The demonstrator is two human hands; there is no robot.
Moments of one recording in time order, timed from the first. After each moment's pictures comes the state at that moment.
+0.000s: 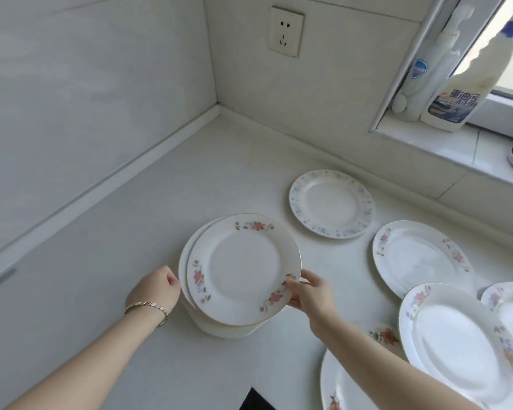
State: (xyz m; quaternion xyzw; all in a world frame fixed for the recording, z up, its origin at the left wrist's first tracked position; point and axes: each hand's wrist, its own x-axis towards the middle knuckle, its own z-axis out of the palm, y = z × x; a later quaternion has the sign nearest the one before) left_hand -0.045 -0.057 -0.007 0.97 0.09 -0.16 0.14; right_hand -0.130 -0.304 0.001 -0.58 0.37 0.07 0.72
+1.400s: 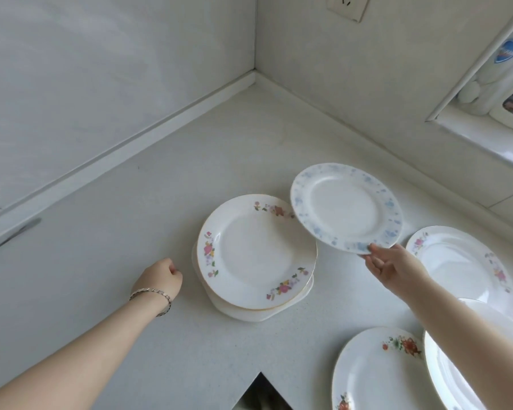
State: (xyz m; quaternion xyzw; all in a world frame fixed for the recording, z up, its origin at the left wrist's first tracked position) left_hand -0.053 -0.020 -0.049 0.94 0.18 -0.22 0.19; right_hand -0.091 -0.413 0.001 -0.42 0.42 0.07 0.80
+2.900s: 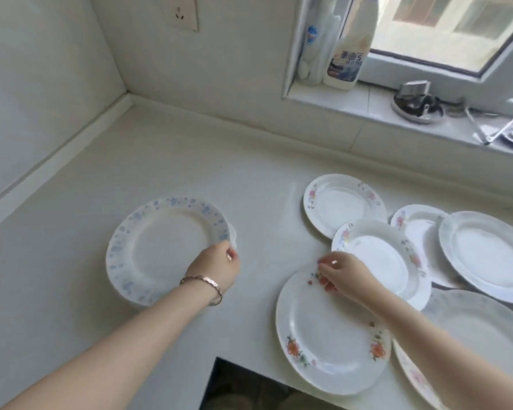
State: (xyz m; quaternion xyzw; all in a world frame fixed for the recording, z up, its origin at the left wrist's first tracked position) left_hand -0.106 -0.205 0.022 0.91 -0.13 -0.28 0.29; right_hand -0.240 -0.400 0.024 -0.80 0.40 0.11 0.43
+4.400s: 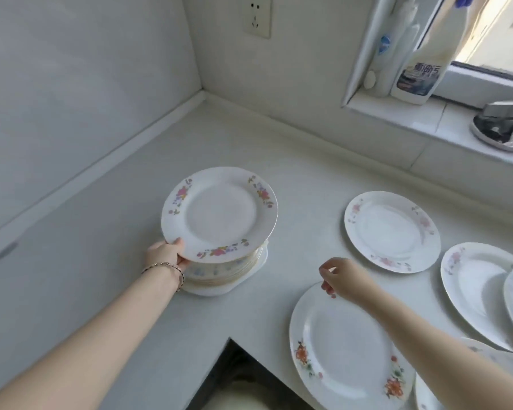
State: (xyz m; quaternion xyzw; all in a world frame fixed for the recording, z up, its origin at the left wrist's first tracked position) left_hand -0.100 -0.136 0.040 0.59 0.36 -0.11 0.71; right_hand -0.212 -0.406 0.013 -0.85 0.28 0.20 0.40
